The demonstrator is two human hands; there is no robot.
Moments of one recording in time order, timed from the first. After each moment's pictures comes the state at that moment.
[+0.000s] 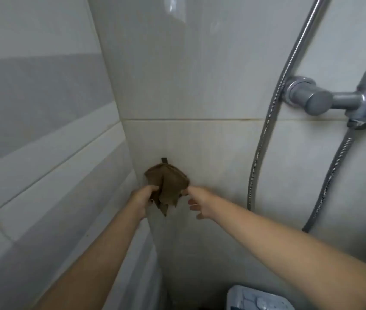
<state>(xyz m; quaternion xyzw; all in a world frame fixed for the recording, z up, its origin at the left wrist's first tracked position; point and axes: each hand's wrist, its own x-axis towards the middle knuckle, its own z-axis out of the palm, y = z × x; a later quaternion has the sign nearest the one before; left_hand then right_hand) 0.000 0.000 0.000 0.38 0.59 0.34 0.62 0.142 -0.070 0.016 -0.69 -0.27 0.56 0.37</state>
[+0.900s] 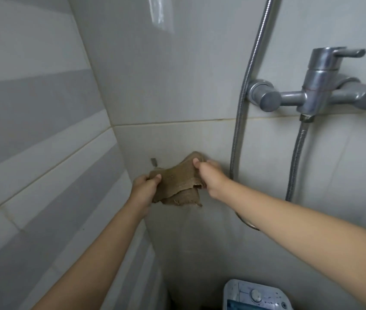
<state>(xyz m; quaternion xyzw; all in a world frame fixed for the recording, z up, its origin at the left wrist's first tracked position) 0.028 -0.050 0.036 0.51 0.53 0.42 0.54 0.183 -0.115 0.068 -0.59 -0.29 0.45 0.60</state>
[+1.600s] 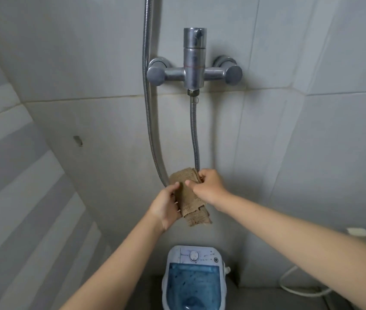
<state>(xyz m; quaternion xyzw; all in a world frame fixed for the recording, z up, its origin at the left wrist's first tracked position) 0.205 -0.246 -0.025 0.34 0.36 0.24 0.83 0.319 -0.295 0.000 -0.76 -0.40 0.25 0.45</state>
